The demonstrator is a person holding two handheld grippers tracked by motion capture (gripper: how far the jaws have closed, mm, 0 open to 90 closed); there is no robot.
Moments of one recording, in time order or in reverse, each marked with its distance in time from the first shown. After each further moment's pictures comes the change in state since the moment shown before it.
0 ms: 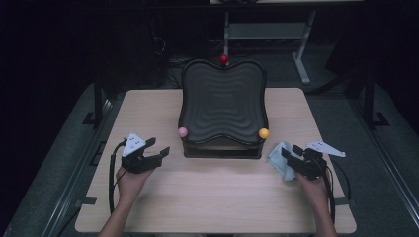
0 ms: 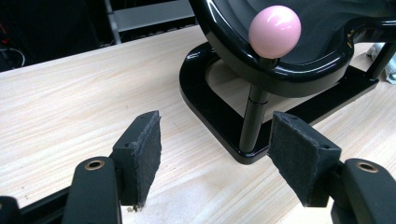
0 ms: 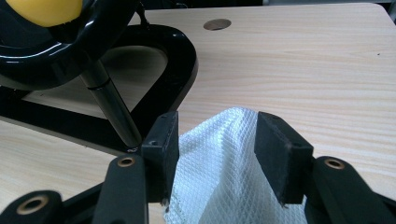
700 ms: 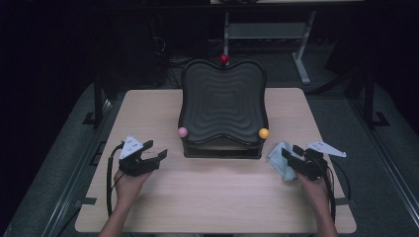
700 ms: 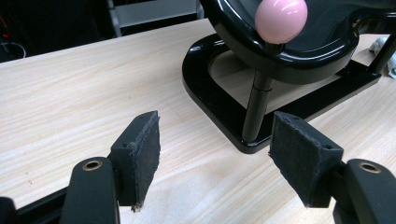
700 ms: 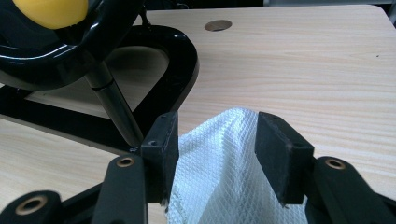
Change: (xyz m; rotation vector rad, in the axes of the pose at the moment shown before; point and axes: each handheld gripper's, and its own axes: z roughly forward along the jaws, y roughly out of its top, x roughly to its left) left arm 0.003 -0.010 -0.004 0.012 0.004 -0.013; right arm 0.001 0.001 -0.003 0.002 0.003 -0.002
